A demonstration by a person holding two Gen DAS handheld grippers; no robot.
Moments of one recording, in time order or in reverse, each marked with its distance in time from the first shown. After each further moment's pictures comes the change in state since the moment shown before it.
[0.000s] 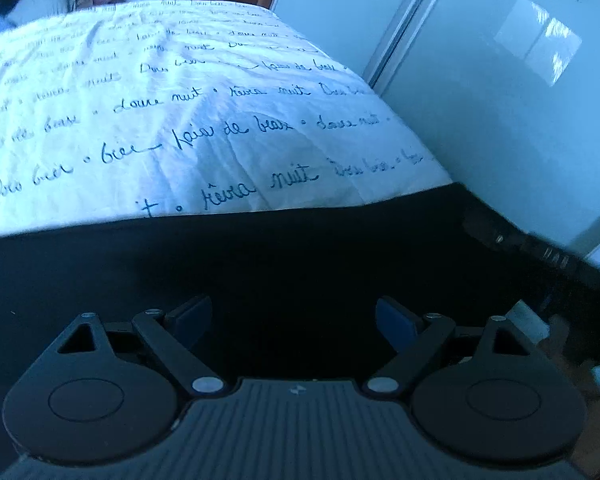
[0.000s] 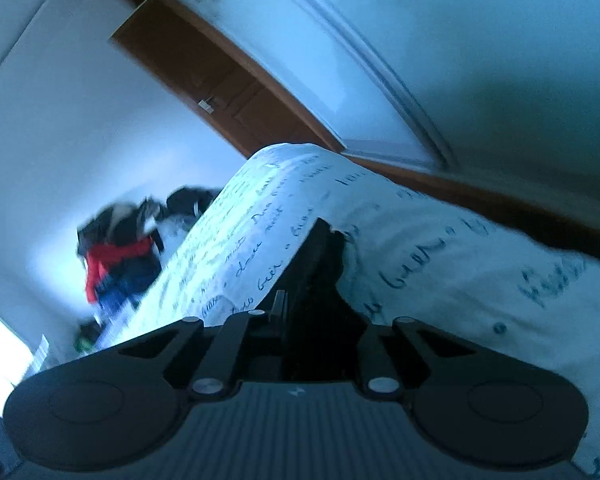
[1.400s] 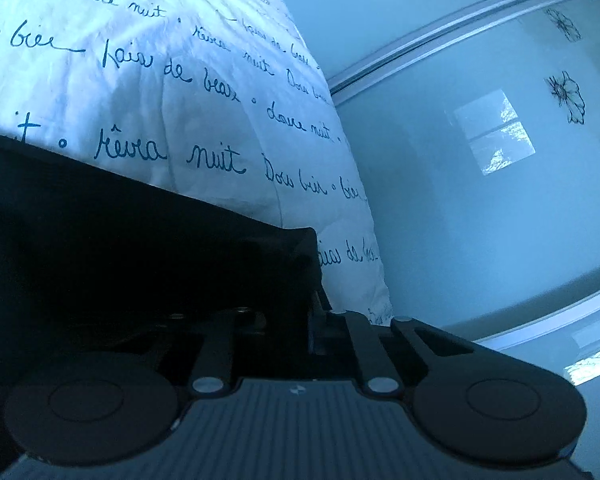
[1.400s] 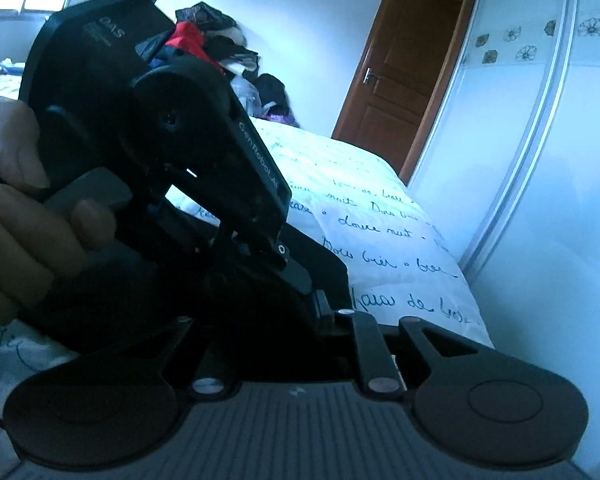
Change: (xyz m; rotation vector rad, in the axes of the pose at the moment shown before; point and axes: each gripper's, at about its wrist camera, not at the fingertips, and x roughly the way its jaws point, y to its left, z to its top) left arm 0.059 0.012 0.010 -0.345 0.022 -0.362; right arm -0.003 0.132 -0.104 -1.110 0.048 -0.154
